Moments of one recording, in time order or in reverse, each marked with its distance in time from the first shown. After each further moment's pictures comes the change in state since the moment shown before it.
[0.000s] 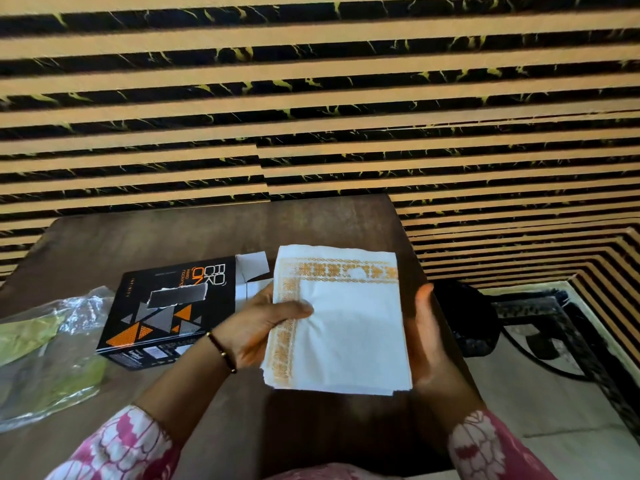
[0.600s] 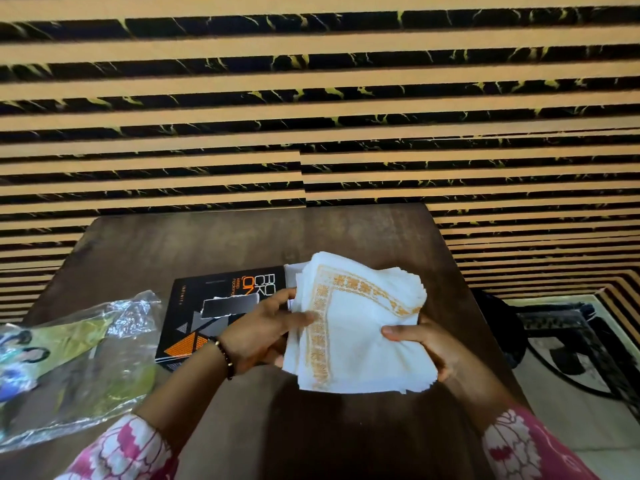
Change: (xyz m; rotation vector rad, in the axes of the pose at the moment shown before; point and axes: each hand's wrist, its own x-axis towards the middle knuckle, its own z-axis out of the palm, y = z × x) left_hand -0.034 0.035 -0.067 0.345 0.204 -0.103; right_hand 0.050 0.007 0.034 -0.513 0.179 0.061
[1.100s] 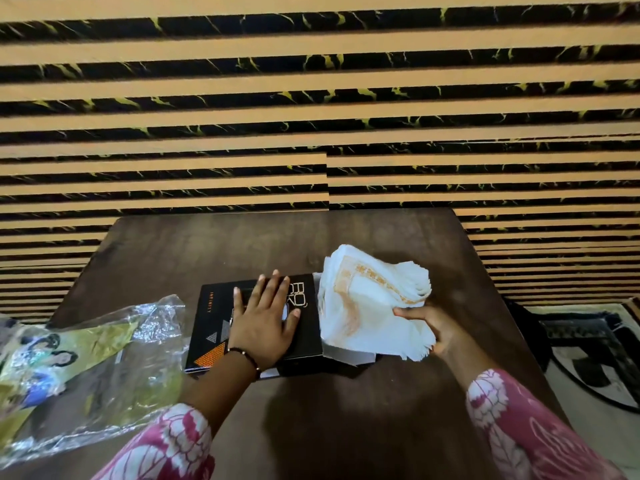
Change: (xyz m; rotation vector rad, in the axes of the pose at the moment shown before) left_hand 0.056 -0.060 -0.077 1.312 0.576 0.239; right_hand 0.080 -0.005 0.001 0.036 0.159 0.051
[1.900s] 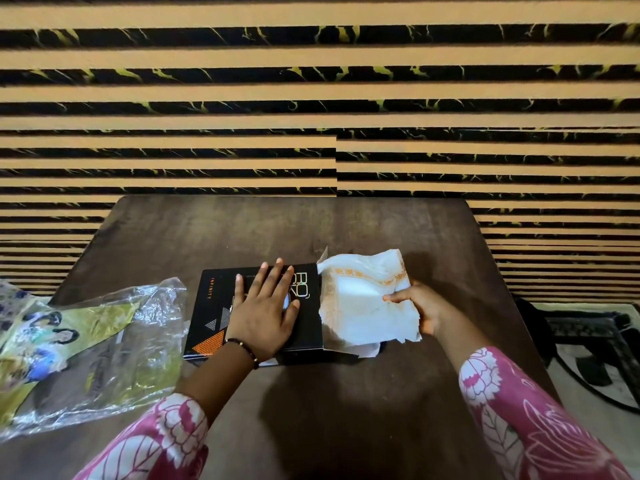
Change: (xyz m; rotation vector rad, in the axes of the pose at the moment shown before) left_hand 0.001 -0.001 0.003 0.017 0.019 0.001; right_hand 0.029 -0.017 0.016 -0.220 0.010 0.082
